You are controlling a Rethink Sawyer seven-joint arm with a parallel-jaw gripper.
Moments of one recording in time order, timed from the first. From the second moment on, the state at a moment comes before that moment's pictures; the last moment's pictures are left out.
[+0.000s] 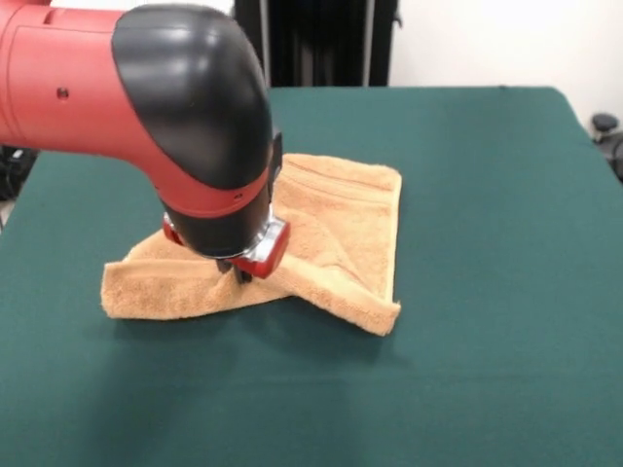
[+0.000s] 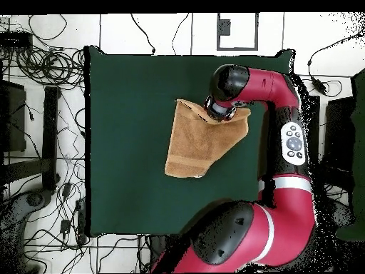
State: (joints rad) arm -0.43 -0.16 0.40 0.75 -0.52 1.41 2.08
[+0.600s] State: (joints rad) arm -0.41 -0.06 0.40 0.52 -0.53 1.70 2.08
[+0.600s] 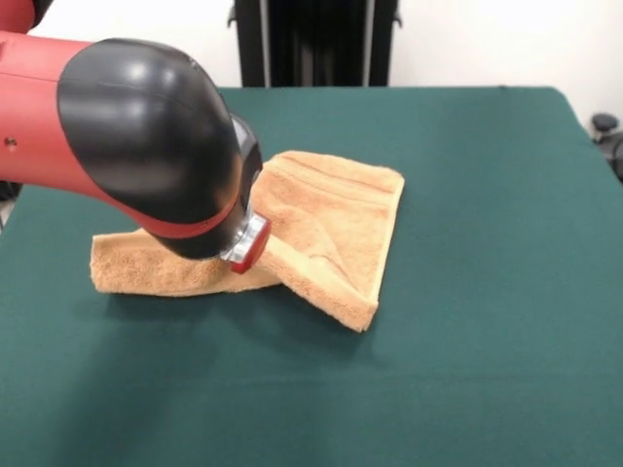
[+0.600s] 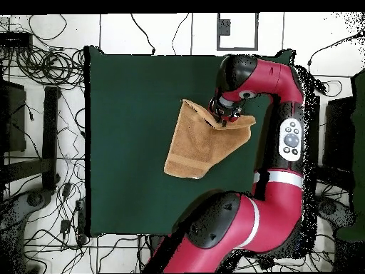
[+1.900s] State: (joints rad) arm -0.41 -0.05 0.40 0.48 -0.55 1.53 1.95
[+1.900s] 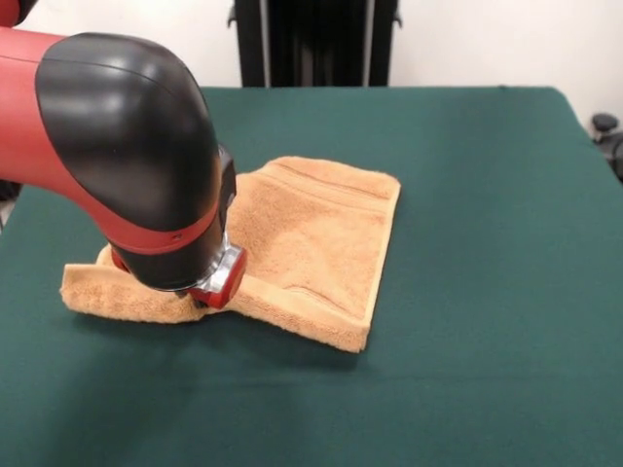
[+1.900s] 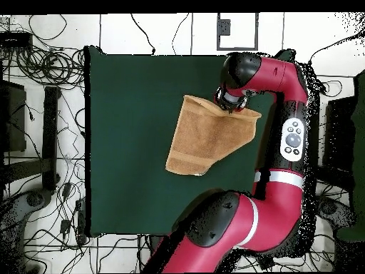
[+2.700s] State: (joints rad) arm -0.41 -0.05 0.40 0.46 -0.55 1.51 1.94
